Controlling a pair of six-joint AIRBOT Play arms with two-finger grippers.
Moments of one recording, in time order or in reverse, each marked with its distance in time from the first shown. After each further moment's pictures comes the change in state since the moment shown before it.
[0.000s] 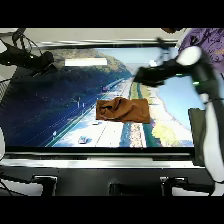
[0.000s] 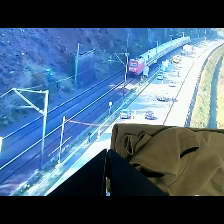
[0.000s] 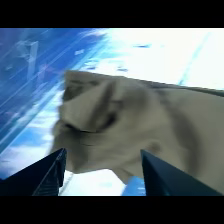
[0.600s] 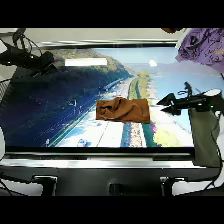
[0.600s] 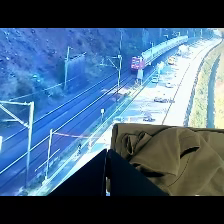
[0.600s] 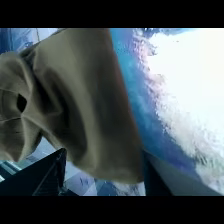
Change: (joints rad) left arm 0.000 -0.002 0.000 0.000 0.000 0.000; right arm -0.420 -0.148 -0.484 0.352 -0.009 -0.307
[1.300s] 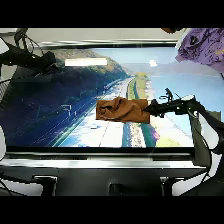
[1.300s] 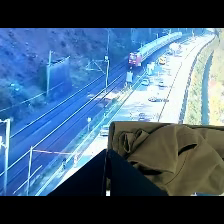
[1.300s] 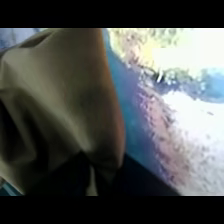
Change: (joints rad) left arm -0.016 0.000 0.000 0.000 0.000 0.000; right arm 0.157 -0.132 -0.032 0.060 -0.171 -0.097
